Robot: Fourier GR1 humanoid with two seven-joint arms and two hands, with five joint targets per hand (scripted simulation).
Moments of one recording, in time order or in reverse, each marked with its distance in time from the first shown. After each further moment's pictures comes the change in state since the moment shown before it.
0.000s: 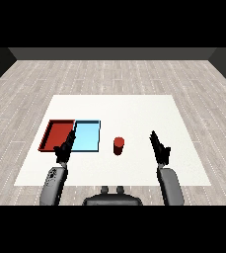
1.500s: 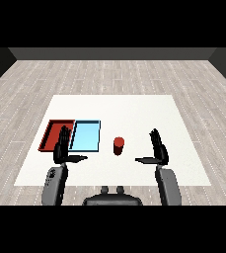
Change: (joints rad) left arm -0.003 -0.070 0.086 -0.037 0.049 -0.083 -0.422; right arm 0.002 0.045 -0.029 0.015 -0.069 0.080 -0.354
